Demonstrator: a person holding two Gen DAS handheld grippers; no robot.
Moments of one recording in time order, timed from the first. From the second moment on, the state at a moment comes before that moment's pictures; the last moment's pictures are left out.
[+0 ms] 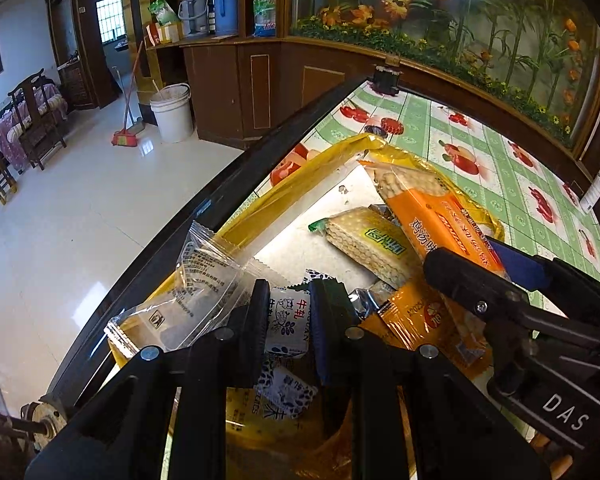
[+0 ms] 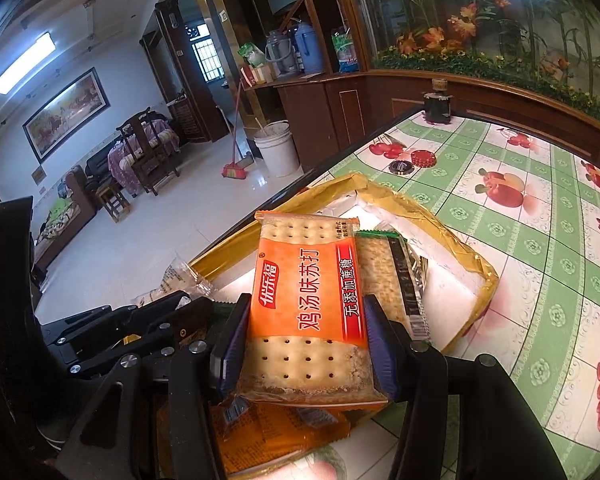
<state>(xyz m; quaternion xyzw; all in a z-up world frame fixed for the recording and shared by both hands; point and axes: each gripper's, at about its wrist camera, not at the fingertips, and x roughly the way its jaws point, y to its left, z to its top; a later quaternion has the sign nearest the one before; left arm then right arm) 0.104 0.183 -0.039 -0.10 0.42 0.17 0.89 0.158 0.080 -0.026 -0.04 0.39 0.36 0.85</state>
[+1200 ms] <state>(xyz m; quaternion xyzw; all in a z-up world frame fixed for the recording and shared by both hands) 0.087 0.165 -0.027 -0.07 0.39 0.18 0.90 0.150 0.053 -0.009 -0.01 0.38 0.36 0.86</state>
